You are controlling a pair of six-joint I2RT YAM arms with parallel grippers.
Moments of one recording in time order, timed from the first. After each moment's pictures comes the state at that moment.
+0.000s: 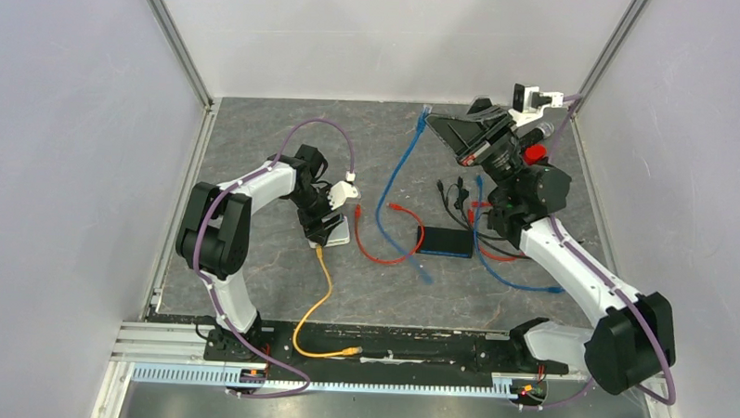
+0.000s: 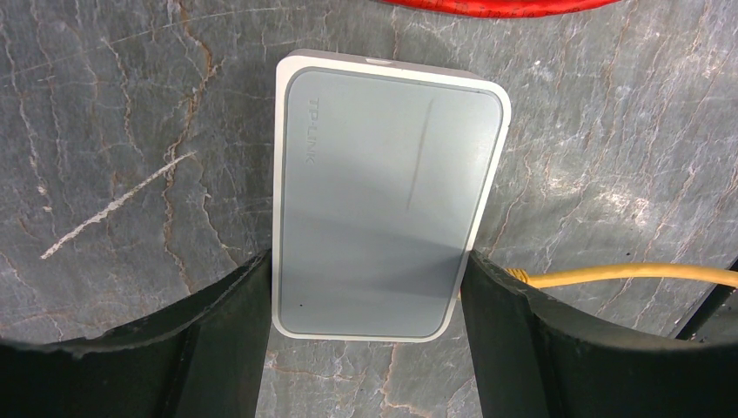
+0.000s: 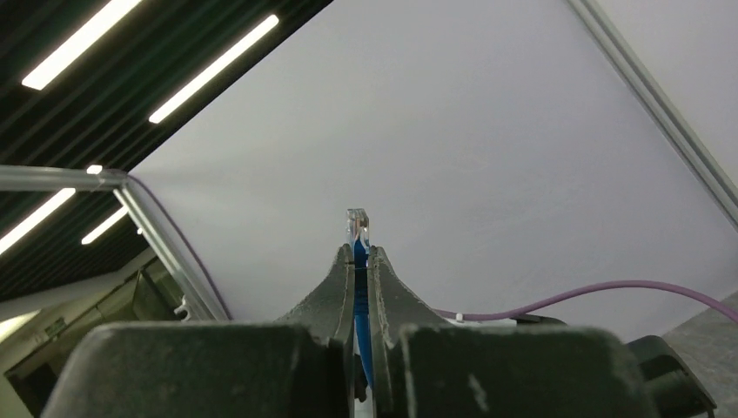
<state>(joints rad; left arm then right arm) -0.31 1.82 1.19 -0.83 0.40 0.87 0.42 1.24 0.89 1.15 -0.45 1.28</state>
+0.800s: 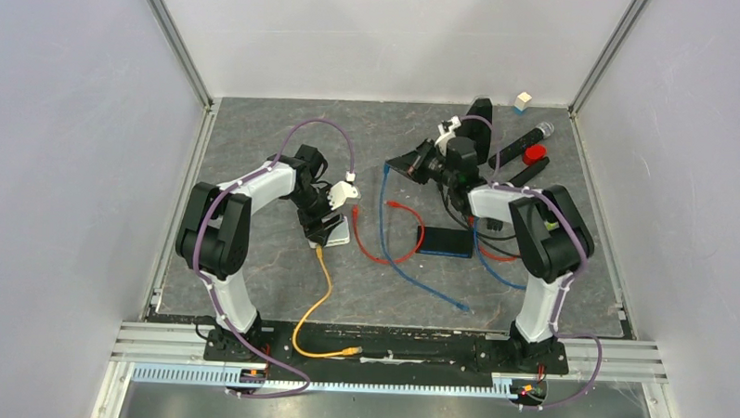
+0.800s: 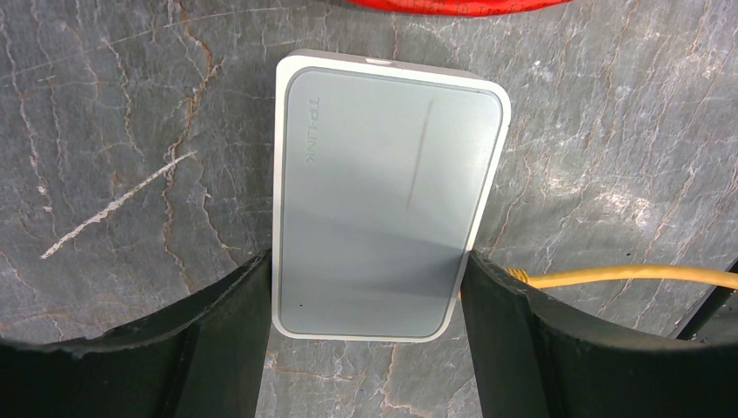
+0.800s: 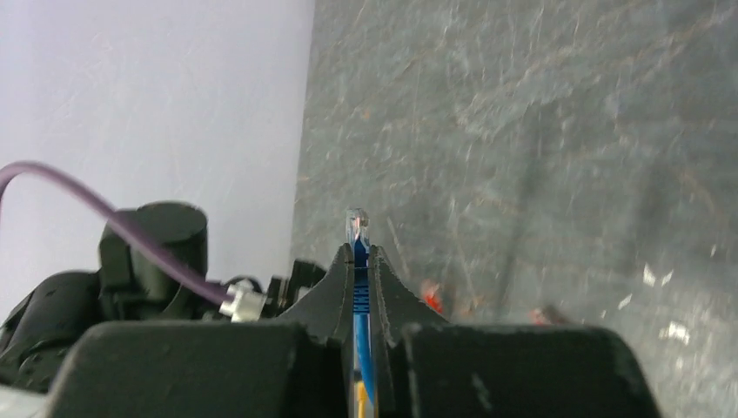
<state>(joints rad) -0.31 1.82 1.19 -0.83 0.40 0.87 0.39 1.87 0.99 0.62 -0.45 1.03</state>
